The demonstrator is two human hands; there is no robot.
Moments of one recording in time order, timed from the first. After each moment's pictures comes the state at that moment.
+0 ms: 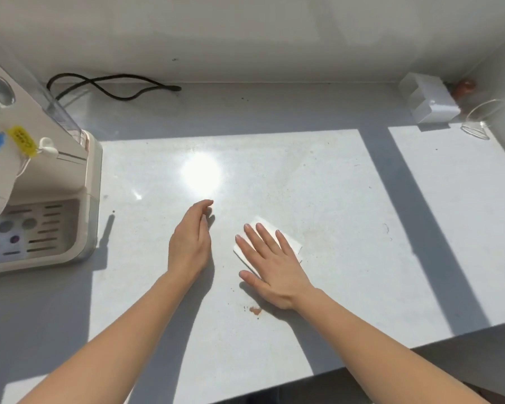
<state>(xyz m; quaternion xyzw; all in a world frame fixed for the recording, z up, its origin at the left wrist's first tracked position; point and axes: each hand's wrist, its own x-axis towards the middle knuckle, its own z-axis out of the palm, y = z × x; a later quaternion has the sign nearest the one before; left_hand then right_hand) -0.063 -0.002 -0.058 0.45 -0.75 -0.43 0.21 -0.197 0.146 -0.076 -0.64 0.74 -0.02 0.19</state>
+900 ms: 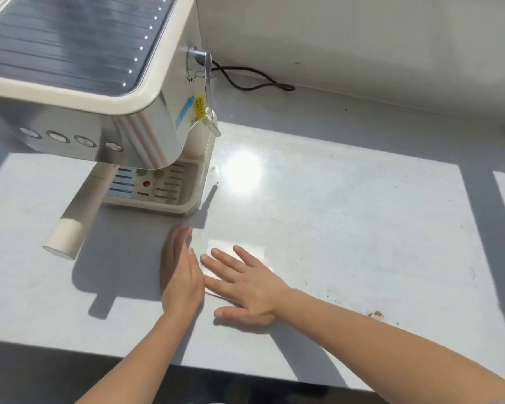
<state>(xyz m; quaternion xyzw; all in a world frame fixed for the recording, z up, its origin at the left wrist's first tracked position) 0.107 0.027 -0.082 0.60 -0.65 -0.37 0.27 -0.055 0.069 -0.077 -0.87 0.44 0.06 0.20</state>
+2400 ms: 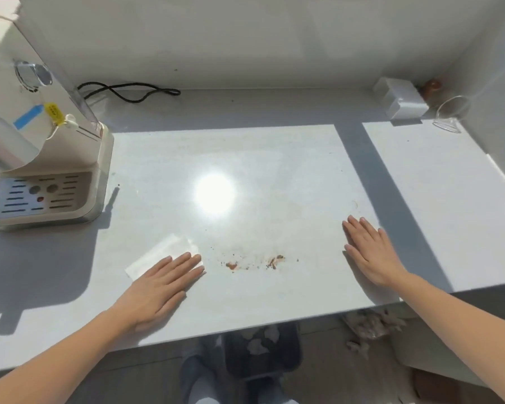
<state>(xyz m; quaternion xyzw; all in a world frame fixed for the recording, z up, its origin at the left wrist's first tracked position) 0.072 0.085 -0.071 0.14 -0.98 -0.13 -0.07 -0.350 0.331 -0.055 -0.49 0.86 0.01 0.17</state>
